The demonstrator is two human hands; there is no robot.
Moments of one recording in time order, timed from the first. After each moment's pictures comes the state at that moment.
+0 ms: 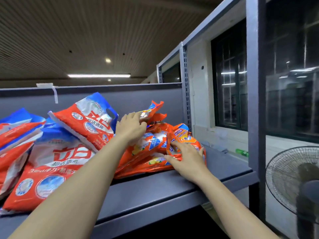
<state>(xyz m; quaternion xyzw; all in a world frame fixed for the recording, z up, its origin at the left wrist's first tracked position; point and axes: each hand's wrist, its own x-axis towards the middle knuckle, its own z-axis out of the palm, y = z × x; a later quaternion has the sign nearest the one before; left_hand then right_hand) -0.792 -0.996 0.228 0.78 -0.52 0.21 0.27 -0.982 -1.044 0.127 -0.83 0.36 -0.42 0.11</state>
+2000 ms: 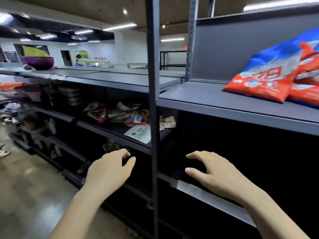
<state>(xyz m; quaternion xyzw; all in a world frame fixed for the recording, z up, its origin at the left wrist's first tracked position) -0.602 -0.135 0.009 0.97 -0.06 0.11 0.21 -0.661 -0.401 0.012 -0.98 -0.07 -0.11 0.15</state>
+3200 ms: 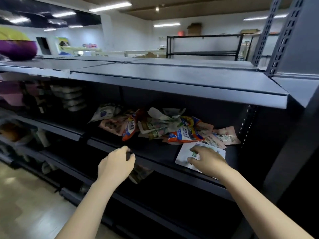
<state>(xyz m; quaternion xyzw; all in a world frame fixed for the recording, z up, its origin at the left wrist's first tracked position) -0.170 0.074 -0.058 0.98 -0.07 0.06 0.19 -0.236 -0.203 -0.061 -0.98 0.11 0.02 0.19</state>
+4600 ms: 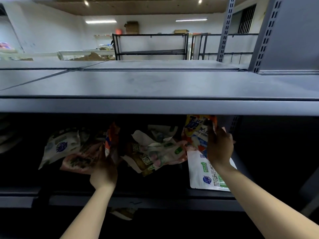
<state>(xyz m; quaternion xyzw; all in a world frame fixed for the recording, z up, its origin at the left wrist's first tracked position) 0.058 0.070 -0.110 0.92 -0.07 0.07 0.37 -0.114 -0.189 -0.062 -0.74 0.40 -0.48 0.22</state>
